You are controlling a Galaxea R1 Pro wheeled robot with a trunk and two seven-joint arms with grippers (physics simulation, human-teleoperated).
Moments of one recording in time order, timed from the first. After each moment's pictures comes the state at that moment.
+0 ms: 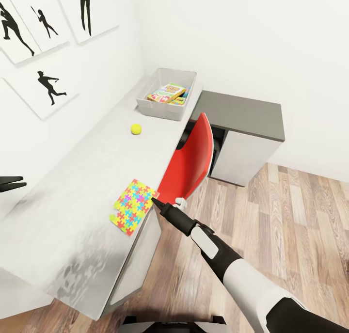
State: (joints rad) left arm -0.81 0.89 0.23 -0.98 0.26 1.01 -1.57; right arm -0.82 0.17 0.50 -0.58 -1.10 0.12 0.58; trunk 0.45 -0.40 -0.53
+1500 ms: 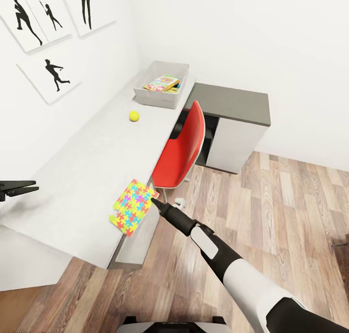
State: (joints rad) left arm -0.81 0.85 0.18 -0.98 0.26 1.02 -1.57; right arm -0.82 0.17 0.50 -0.58 -1.10 0.12 0.59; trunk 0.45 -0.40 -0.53
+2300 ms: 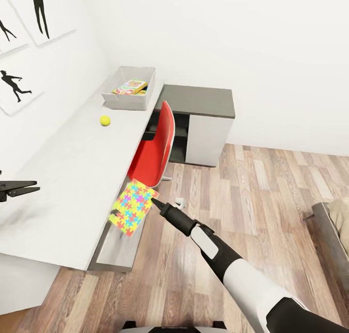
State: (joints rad) left arm -0.81 0.84 0.18 -0.98 0.26 1.02 -1.57; right arm -0.82 0.17 0.50 -0.58 -1.10 0.12 0.59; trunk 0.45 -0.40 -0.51
